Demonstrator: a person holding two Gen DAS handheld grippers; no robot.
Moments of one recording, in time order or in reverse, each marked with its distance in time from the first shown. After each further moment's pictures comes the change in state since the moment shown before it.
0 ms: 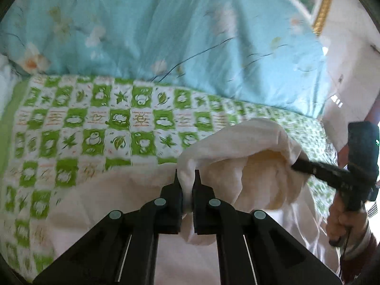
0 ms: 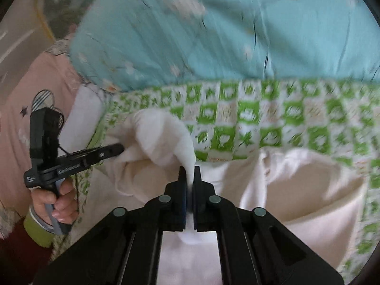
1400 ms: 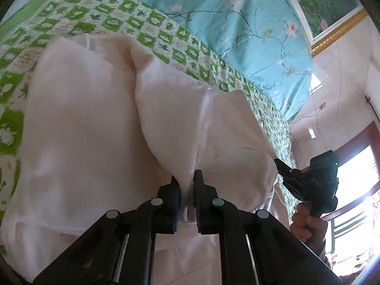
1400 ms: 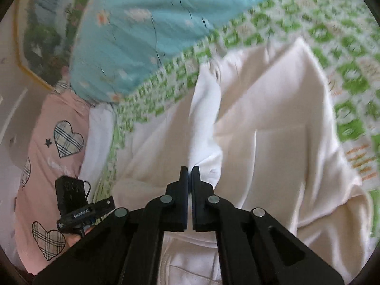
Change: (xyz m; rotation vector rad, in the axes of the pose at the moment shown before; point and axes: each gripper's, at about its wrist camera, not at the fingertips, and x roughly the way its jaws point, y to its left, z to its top) left arm -0.037 -0.005 -0.147 -0.347 0.132 -0.211; right arm -0.071 -0.046 -0.128 0.391 -0.013 0.119
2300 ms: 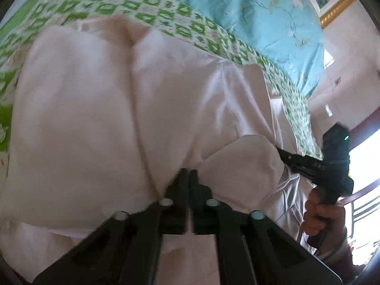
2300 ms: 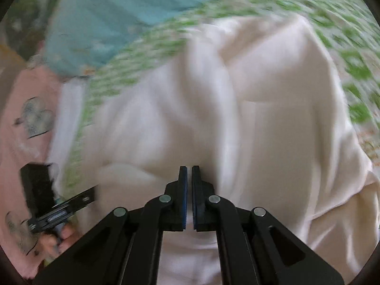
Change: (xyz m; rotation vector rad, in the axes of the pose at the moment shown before) left arm 0.027 -0.002 -0.011 0.084 0.080 0.105; right arm 0.046 -0.012 -0.017 -0.017 0.117 -0.218
